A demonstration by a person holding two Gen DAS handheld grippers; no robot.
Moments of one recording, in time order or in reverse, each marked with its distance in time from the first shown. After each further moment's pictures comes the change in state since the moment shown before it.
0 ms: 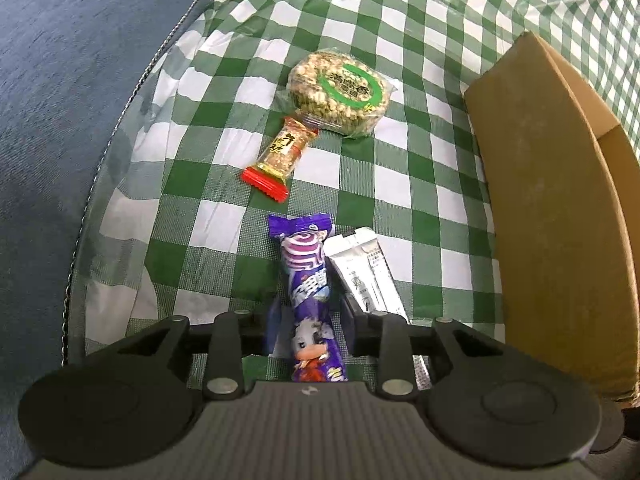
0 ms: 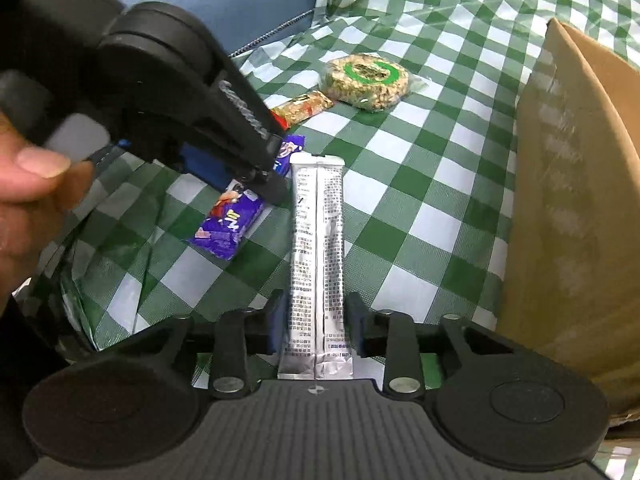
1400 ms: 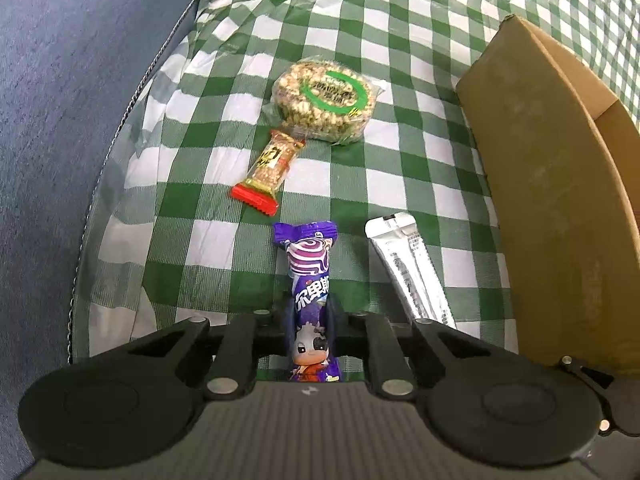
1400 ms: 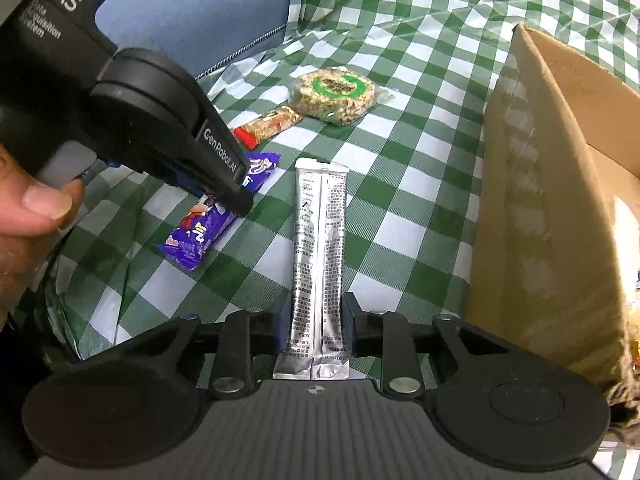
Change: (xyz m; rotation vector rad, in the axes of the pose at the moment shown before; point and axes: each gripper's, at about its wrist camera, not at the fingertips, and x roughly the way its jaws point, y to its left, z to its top) left arm -0.002 -0.012 0.003 0.081 -0.038 0.039; right arm -0.011 -0.009 -0.001 0.034 -0.044 -0.064
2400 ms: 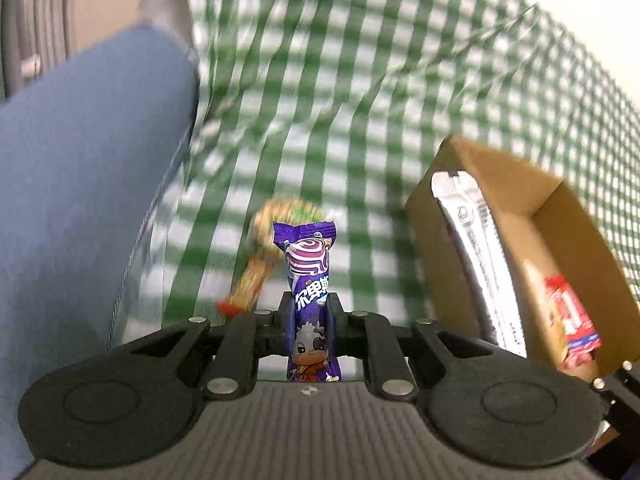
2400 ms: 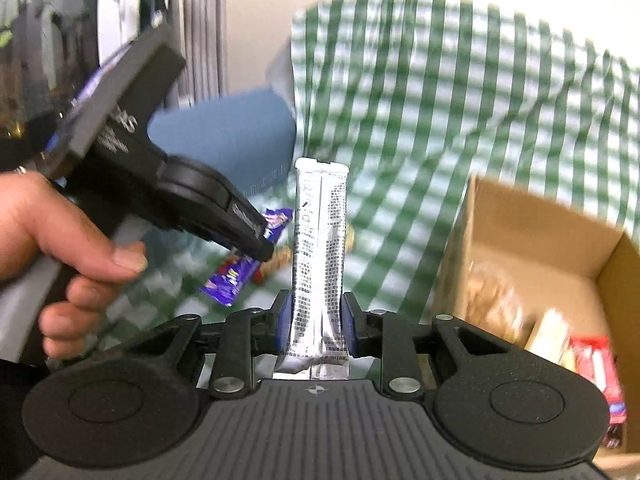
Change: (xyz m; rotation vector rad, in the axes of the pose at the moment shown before) left arm -0.080 -0.023 0.007 0.014 -0.350 -0.041; right arm -0.103 -0.011 0.008 -0.070 -0.385 -0.004
